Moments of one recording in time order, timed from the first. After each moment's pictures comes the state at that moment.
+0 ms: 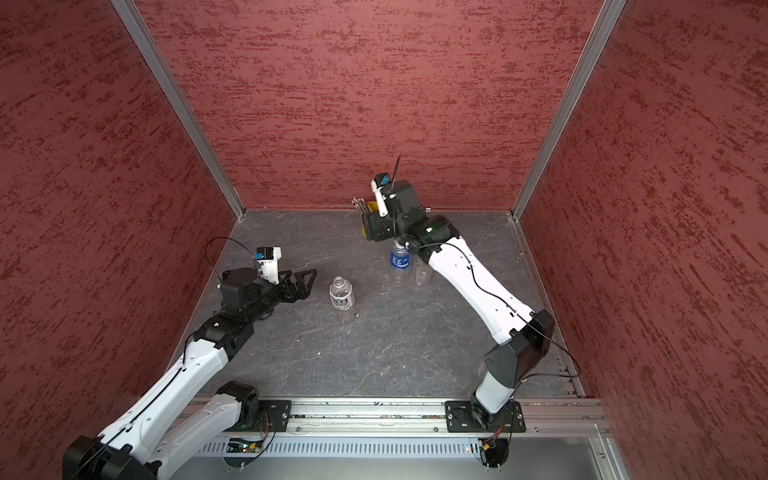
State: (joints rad) left arm -0.23 0.89 0.60 -0.09 0.21 -0.41; right arm 0.54 1.69 1.86 -0.74 0.04 0.20
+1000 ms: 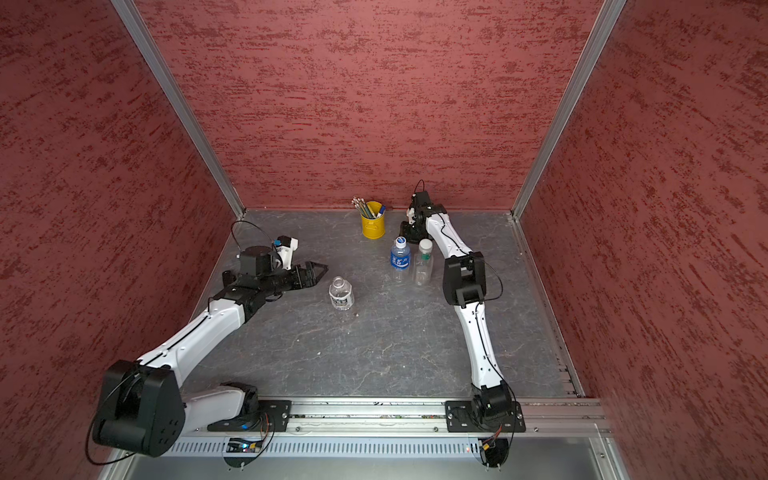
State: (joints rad) left arm -0.16 1.23 0.75 -0.12 0.49 -0.41; right arm 0.23 2.64 2.48 -0.97 -0.33 0.28
